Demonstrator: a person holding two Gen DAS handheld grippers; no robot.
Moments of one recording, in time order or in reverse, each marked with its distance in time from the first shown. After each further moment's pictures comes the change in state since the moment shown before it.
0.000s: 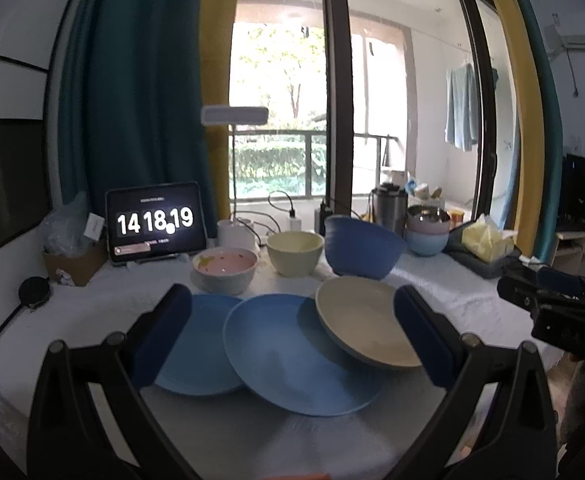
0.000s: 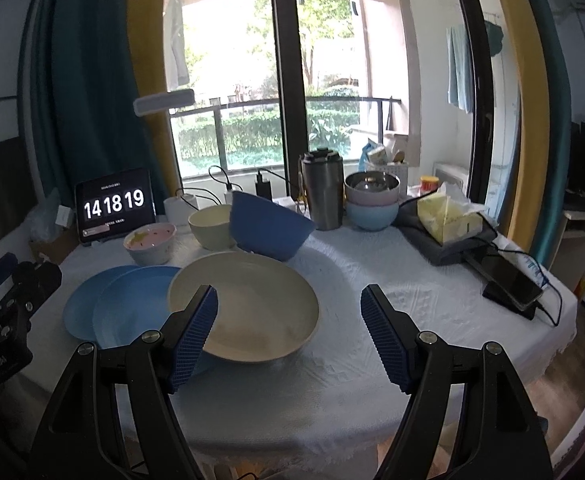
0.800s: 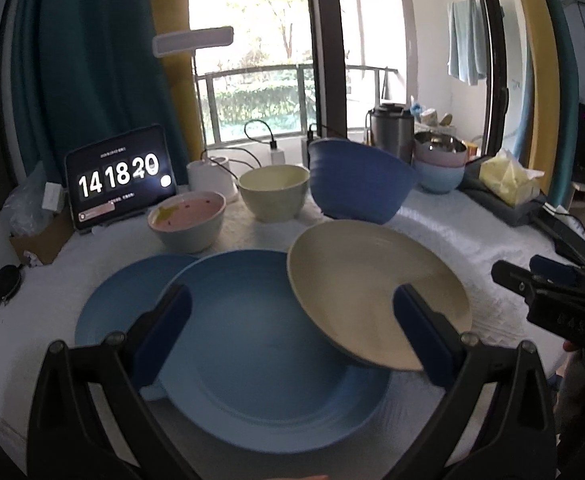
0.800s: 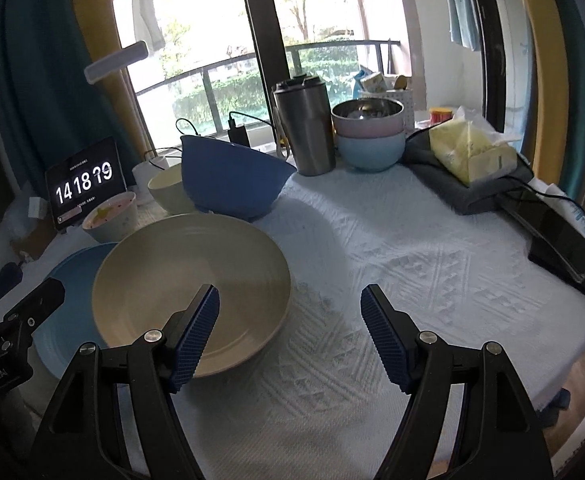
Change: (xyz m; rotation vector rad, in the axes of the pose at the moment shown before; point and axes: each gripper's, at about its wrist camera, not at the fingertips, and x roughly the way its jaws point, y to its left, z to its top) left arm 0.106 -0.041 -0.017 0.063 0.245 0.017; right arm 0.106 -0.051 -0.017 0.090 0.177 0.057
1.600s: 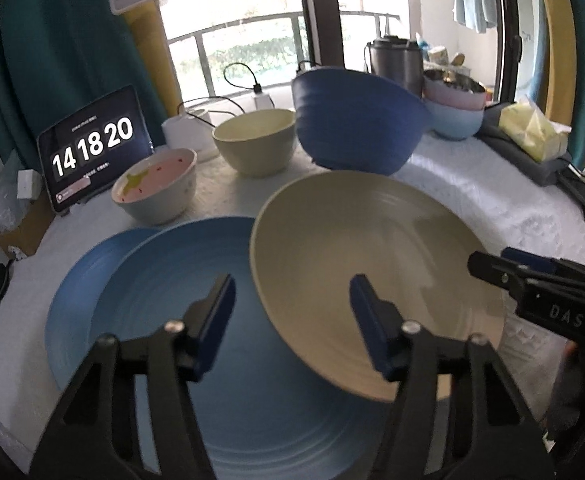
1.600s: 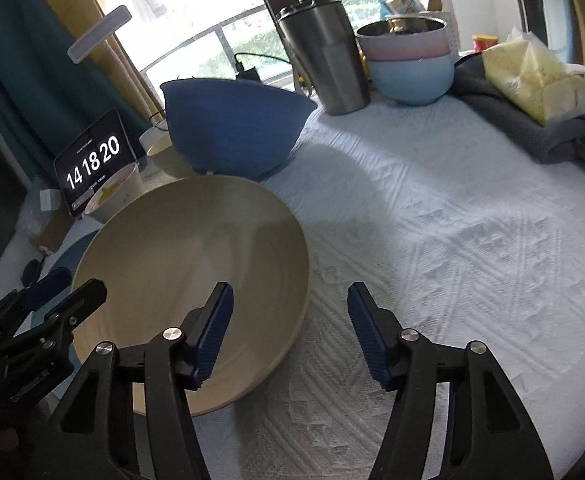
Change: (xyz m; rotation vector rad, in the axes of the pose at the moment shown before) left arm 0.067 -0.028 0.000 0.051 0.199 0.030; right arm 0.073 -0.014 0.003 0.068 0.206 0.175
